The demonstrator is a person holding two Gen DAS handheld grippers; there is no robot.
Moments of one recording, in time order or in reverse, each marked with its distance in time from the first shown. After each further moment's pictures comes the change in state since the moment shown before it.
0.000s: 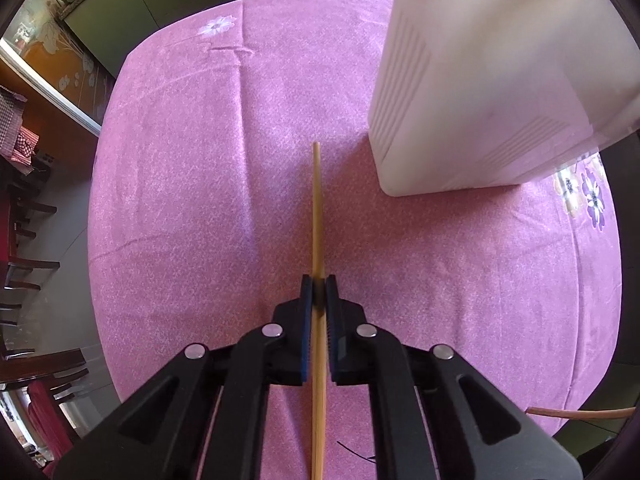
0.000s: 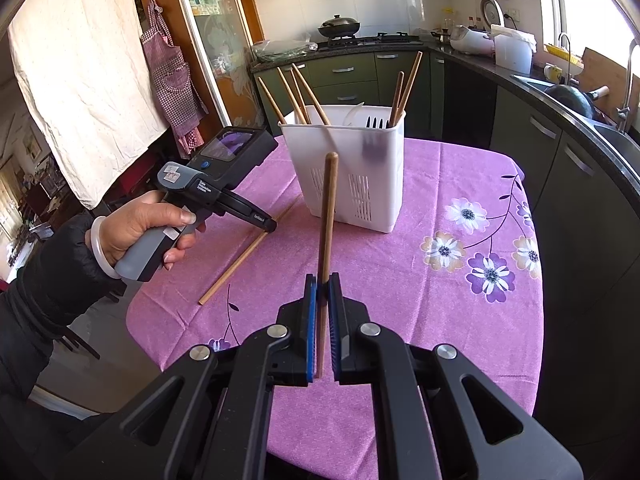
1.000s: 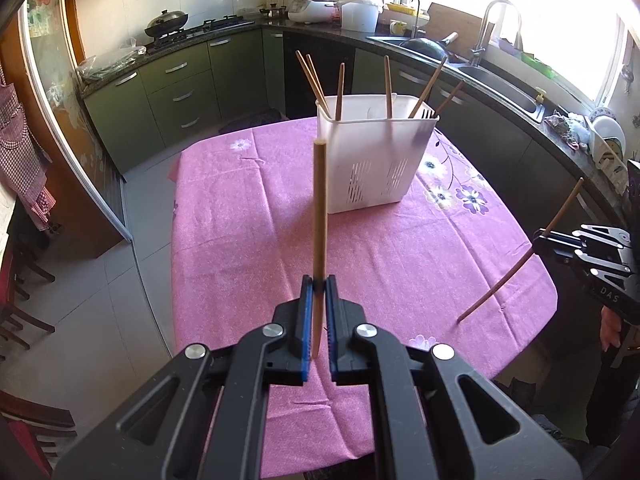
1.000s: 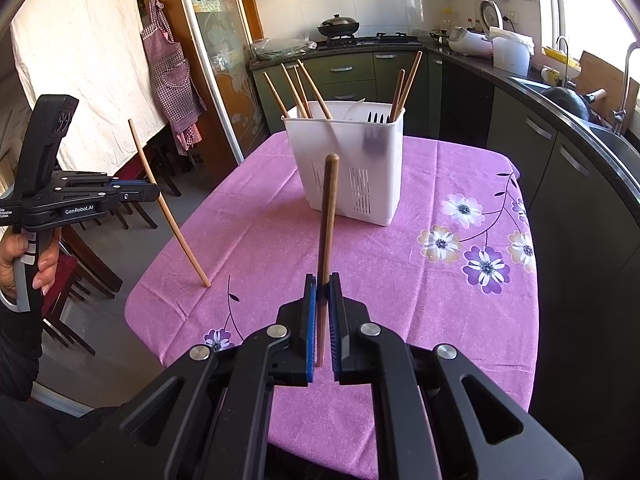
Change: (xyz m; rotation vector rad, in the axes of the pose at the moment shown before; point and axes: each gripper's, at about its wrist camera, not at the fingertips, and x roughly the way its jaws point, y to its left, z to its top) left arm -0.177 0.010 -0.144 0.099 -0.437 -0.076; right arm -0.007 0.005 -0.009 -0.012 0.003 -0.016
